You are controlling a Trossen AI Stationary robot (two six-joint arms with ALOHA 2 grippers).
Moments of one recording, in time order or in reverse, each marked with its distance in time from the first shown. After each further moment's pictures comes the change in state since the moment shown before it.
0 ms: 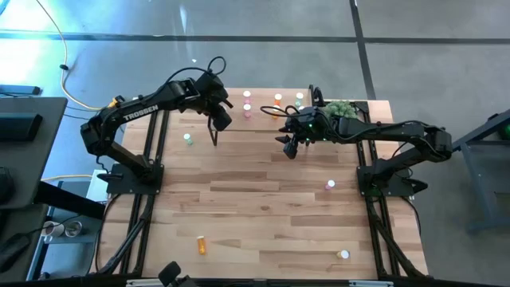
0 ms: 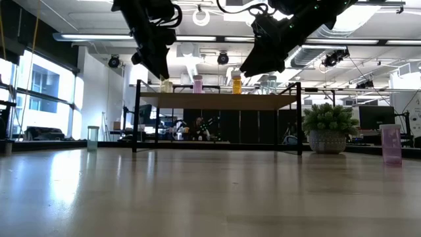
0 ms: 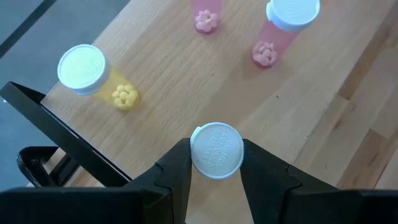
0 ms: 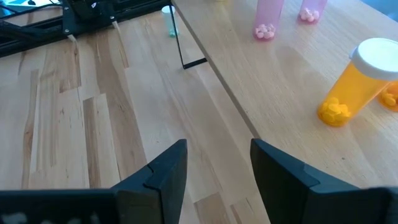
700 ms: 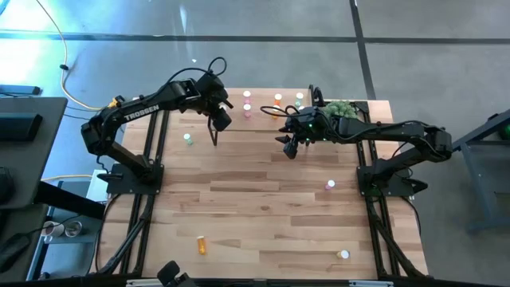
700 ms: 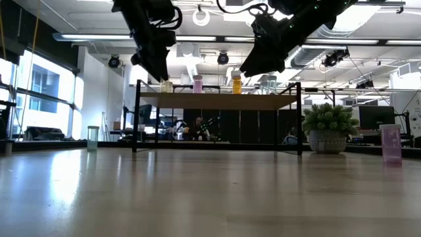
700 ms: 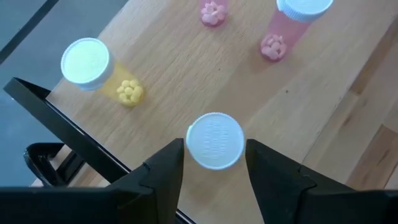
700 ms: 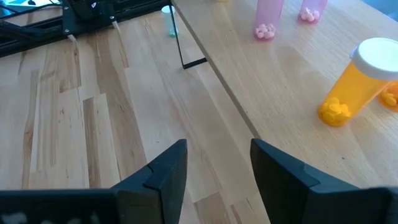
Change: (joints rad) left arm 0.000 0.004 -0.002 -0.004 -0.021 0.010; right arm 0.000 0.000 0.000 0.000 0.000 0.000
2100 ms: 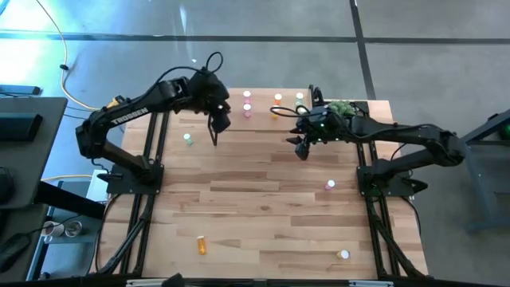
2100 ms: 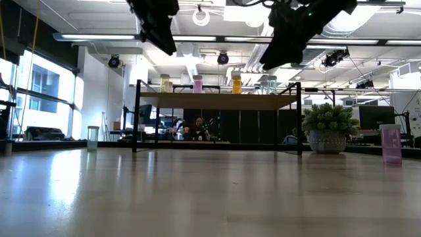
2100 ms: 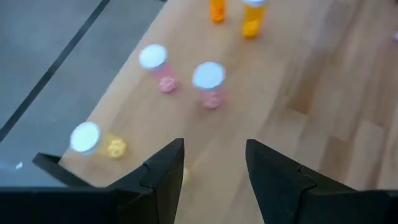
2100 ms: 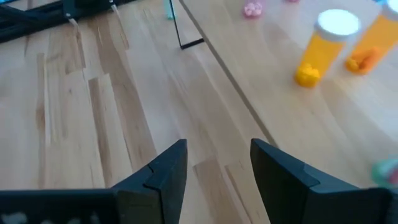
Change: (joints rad) left arm -0.108 -0.071 0.111 -0.016 0.005 0.096; right arm 0.005 -0.144 0.000 -0.207 0.004 0.018
